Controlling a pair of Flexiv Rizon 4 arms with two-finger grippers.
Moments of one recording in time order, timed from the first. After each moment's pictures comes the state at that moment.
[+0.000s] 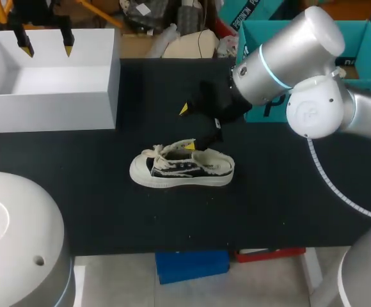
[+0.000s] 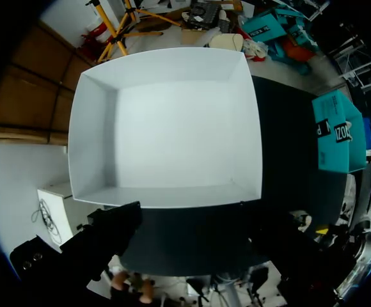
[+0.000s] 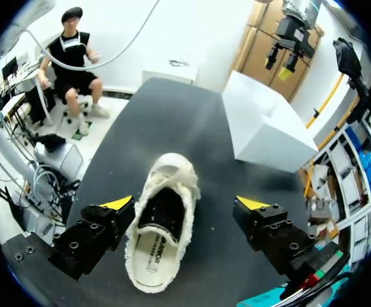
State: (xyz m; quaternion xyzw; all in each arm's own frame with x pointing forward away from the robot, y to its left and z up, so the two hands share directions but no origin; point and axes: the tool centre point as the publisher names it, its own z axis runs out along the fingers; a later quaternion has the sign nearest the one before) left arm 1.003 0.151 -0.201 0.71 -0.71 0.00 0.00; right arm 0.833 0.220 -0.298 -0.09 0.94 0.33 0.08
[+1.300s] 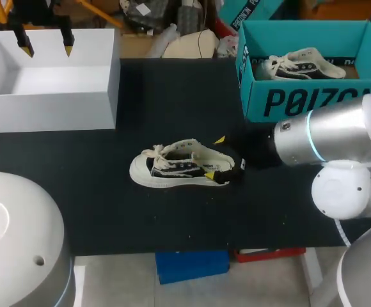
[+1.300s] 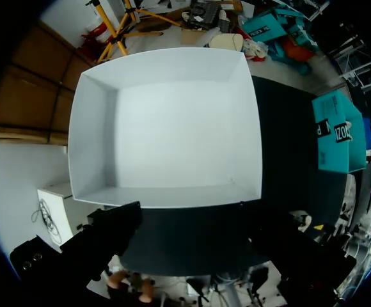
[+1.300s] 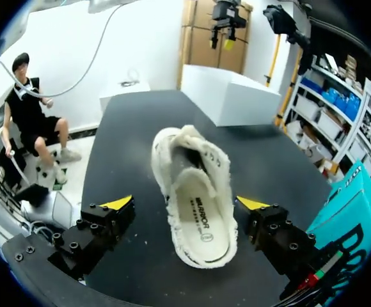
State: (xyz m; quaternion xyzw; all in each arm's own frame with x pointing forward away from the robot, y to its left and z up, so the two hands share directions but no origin) left arm 1.003 0.151 -0.200 0.71 -0.71 0.00 0.00; right arm 0.787 0.157 -0.359 0.13 0.90 0.41 0.10
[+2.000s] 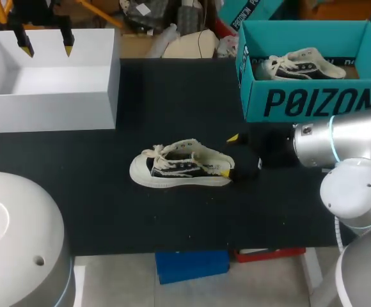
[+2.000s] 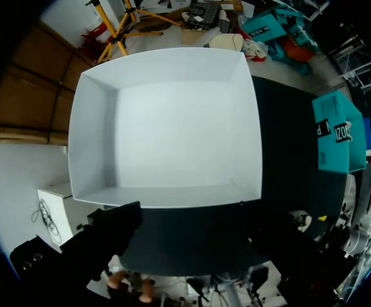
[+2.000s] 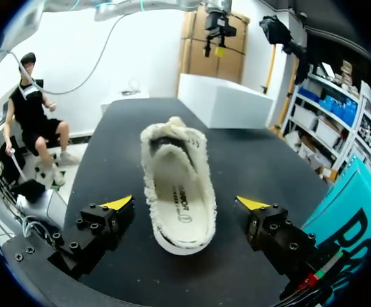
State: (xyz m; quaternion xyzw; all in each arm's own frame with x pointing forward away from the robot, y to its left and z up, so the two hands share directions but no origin) left arm 1.003 0.151 -0.200 0.71 -0.71 0.00 0.00; right arm 0.808 0.124 -0.372 0.11 0.88 0.45 0.11
